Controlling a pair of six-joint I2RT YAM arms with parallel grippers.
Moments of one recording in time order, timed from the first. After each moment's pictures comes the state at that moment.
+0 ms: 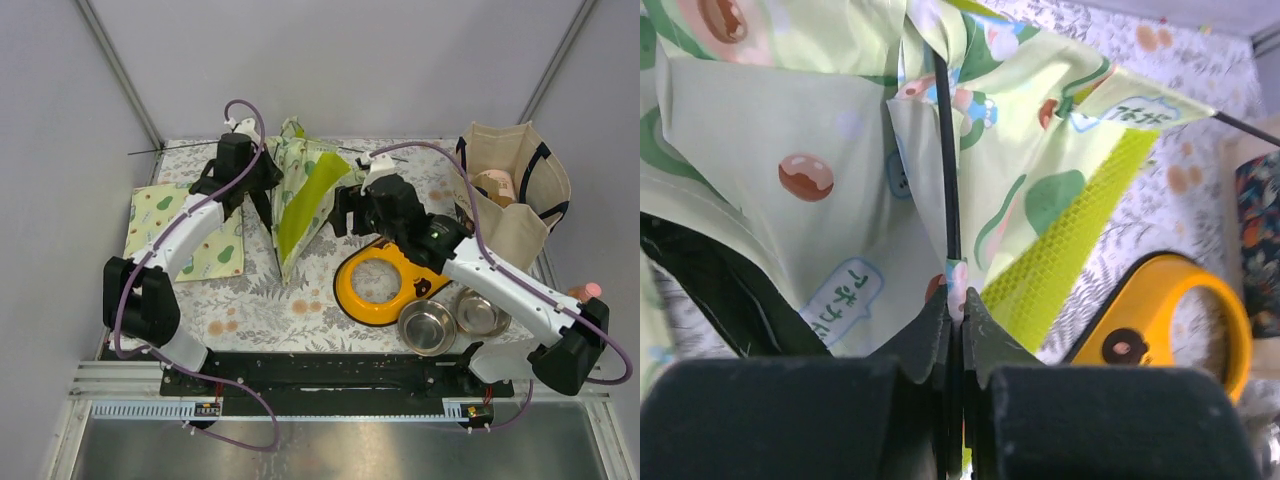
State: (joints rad) left arm -0.32 1.57 1.29 -0.19 0.09 -0.49; right arm 0.81 1.33 1.23 -0.36 0.20 0.40
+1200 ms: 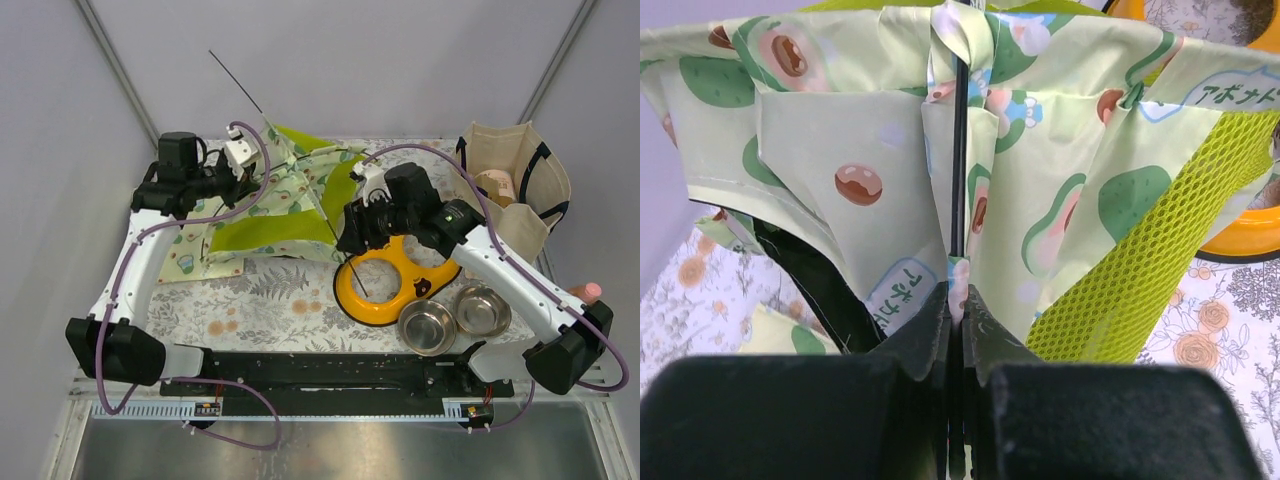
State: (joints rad) left arm -0.12 1.33 1.38 -0.63 0.71 0.58; right arm 0.67 1.33 1.35 -0.66 -0.36 0.21
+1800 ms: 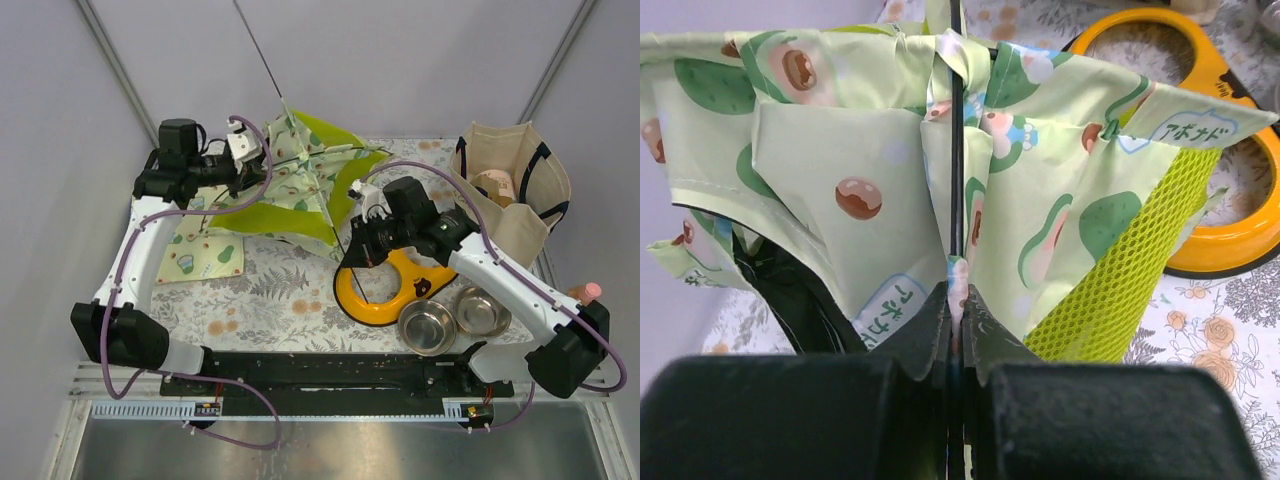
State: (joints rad) left arm -0.12 1.43 1.48 -0.60 0.92 0.69; right arm 0.67 1.33 1.22 -0.63 -0.53 0.25
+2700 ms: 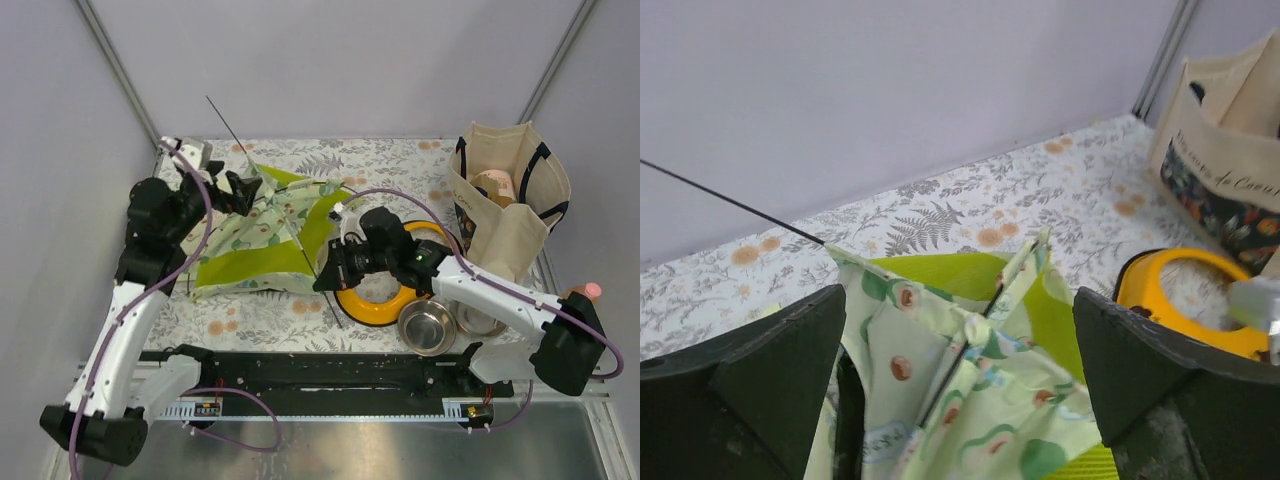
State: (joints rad) left arm -0.22 0.97 1.06 -0.12 0.32 -0.01; right arm 0.82 1.30 0.99 -0.26 -0.54 0.57
